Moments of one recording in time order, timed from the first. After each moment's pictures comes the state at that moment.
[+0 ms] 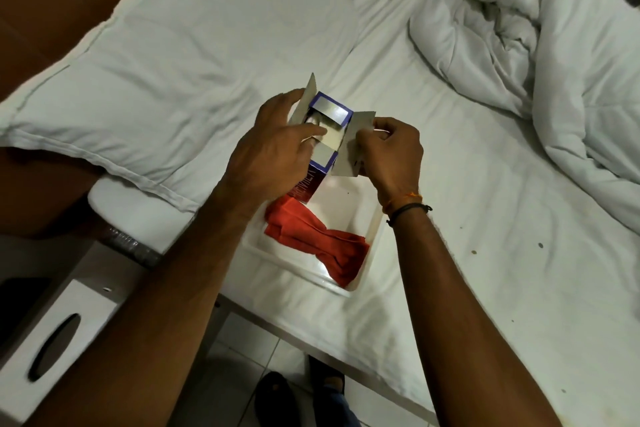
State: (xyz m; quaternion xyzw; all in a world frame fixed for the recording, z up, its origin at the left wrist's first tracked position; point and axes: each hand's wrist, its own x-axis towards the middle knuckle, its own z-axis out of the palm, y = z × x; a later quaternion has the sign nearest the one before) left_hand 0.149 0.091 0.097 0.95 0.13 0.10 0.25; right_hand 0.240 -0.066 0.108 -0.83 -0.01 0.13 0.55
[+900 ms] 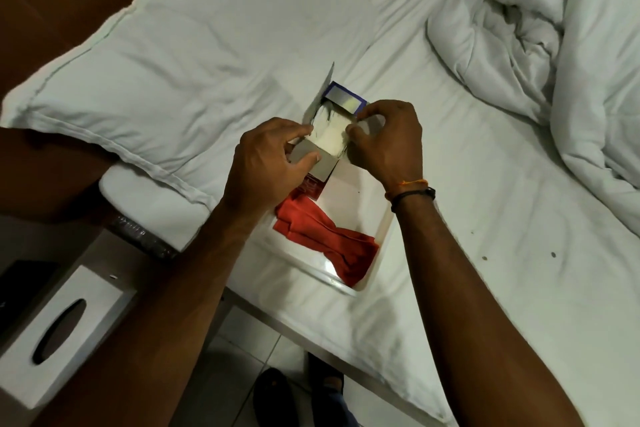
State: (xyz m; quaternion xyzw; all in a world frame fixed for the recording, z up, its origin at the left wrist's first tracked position) left_hand 0.117 0.091 0.084 0.89 0.20 0.22 0.34; right_hand 0.254 -0.049 0.099 -0.90 -0.20 0.06 0.38
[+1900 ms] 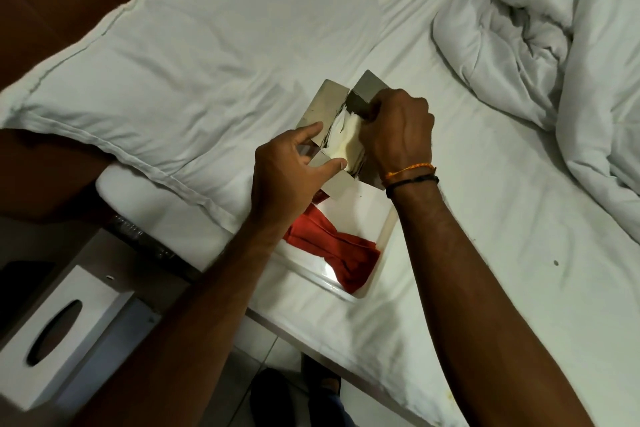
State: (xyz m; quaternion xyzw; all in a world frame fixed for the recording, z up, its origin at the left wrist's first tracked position) left_hand 0.130 0.060 0.086 0.82 0.30 0.22 0.44; right_hand 0.270 -0.027 0.114 -0.96 -0.24 0.00 0.17
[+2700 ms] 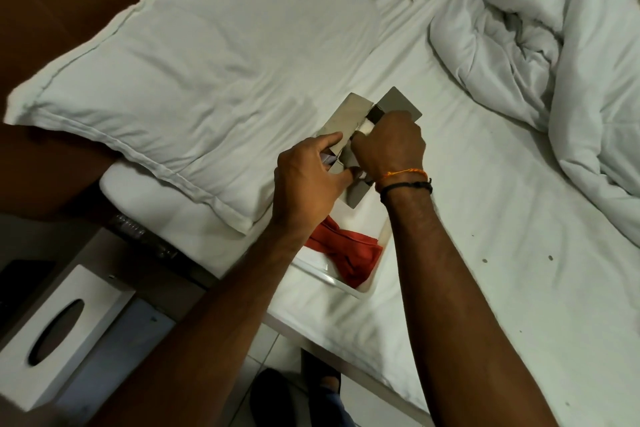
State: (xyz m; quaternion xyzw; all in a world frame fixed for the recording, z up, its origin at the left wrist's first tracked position) left_hand 0.127 0.042 0.092 0.80 0.31 0.19 0.47; right_hand 0.233 -0.022 0.132 -0.96 -0.12 0.12 0.22
